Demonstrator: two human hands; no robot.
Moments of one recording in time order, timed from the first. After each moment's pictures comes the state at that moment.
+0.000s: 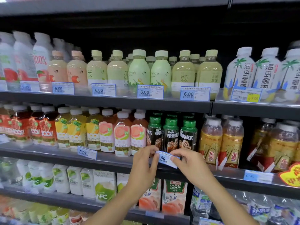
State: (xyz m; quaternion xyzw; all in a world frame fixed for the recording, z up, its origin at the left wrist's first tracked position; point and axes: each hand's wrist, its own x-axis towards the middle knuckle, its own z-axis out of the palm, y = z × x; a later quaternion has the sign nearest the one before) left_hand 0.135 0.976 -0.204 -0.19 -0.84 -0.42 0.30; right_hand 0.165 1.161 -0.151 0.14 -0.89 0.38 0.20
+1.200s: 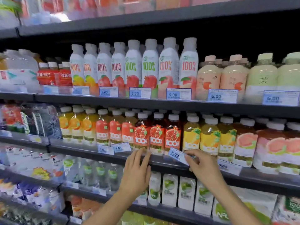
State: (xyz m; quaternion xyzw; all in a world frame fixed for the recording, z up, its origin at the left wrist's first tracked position) left_hand 0.060 0.449 -0.256 -0.14 -0.91 -0.08 0.38; right_hand 0.094 0.706 -0.171 0.13 -0.88 0.39 0.25
